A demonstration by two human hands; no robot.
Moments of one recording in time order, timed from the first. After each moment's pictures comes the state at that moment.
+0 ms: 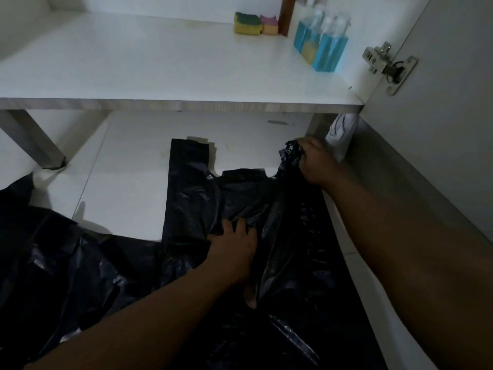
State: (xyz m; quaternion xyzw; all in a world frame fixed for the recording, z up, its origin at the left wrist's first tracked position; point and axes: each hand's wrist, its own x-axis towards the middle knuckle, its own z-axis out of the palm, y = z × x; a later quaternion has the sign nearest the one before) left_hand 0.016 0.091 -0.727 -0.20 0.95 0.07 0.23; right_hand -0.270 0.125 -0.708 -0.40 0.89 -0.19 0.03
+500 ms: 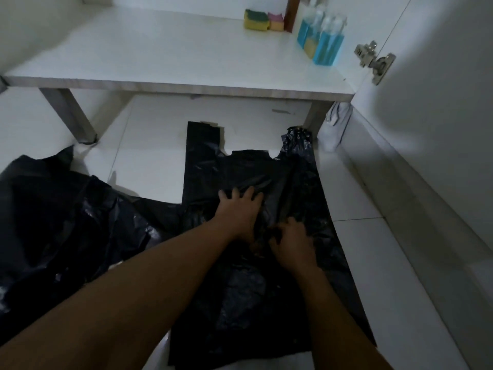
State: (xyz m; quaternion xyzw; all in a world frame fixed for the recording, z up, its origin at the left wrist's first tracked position) left_hand 0.042 0.096 -0.711 -0.17 0.97 0.05 0.15; right_hand -0.025 0.248 -0.750 -0.34 0.91 -0.17 0.13
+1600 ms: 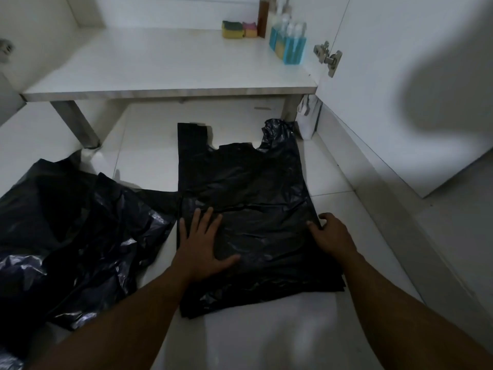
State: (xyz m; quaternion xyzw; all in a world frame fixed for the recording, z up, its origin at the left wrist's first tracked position) left_hand 0.184 0.151 -0.767 -0.23 0.96 0.15 -0.05; right_hand -0.054 0.380 -0.730 -0.16 0.93 -0.27 0.20
